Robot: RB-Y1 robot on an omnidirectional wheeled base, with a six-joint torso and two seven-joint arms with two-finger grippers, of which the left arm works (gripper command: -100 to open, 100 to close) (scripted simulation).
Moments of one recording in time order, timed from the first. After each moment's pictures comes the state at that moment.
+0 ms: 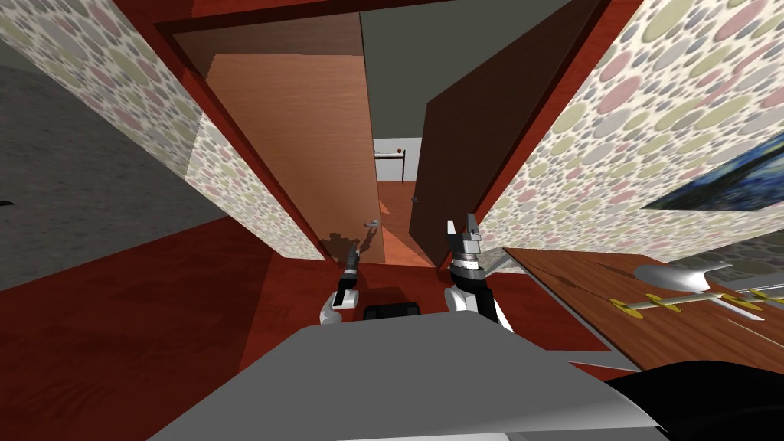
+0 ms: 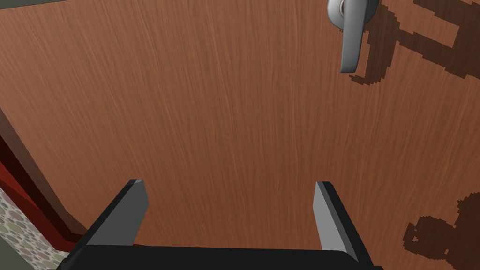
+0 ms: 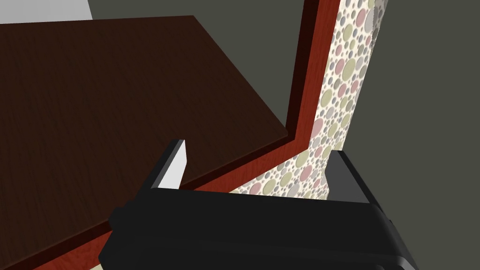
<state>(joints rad) 0.01 0.05 -0.04 -1.05 0.03 -0.75 -0.06</state>
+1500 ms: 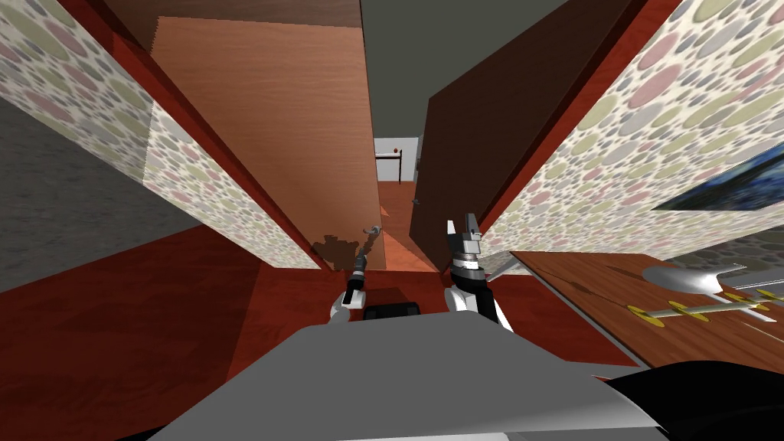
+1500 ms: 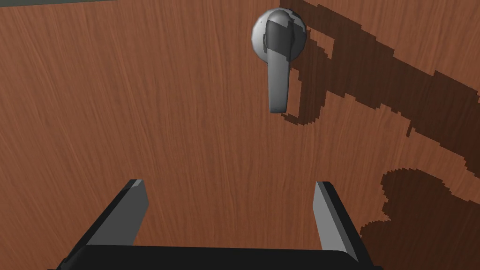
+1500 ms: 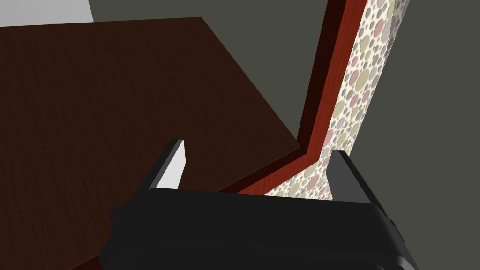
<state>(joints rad) -0.13 0.01 -0.06 -0.74 0.06 -0.79 -0.07</state>
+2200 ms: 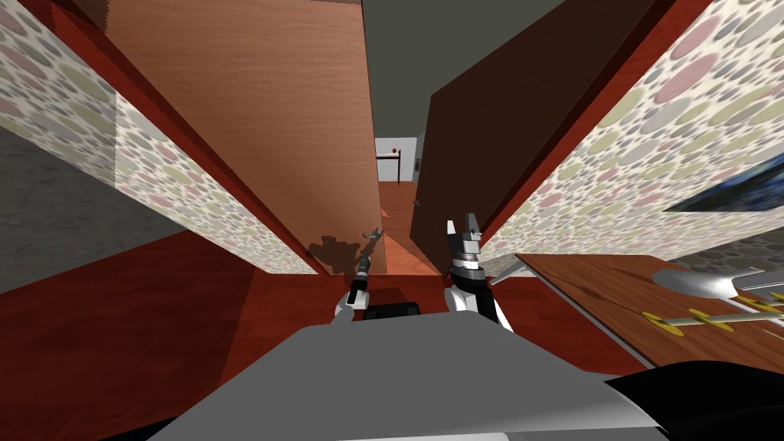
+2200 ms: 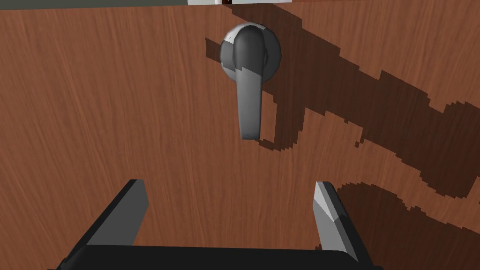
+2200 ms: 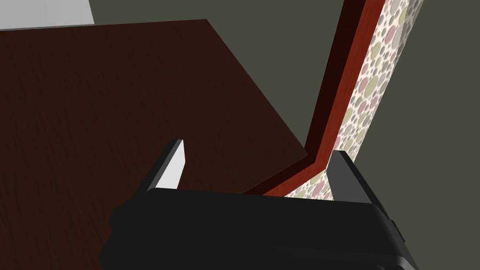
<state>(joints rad) -0.18 -0.03 -0.06 -0.61 0.07 -0.80 -0.07</state>
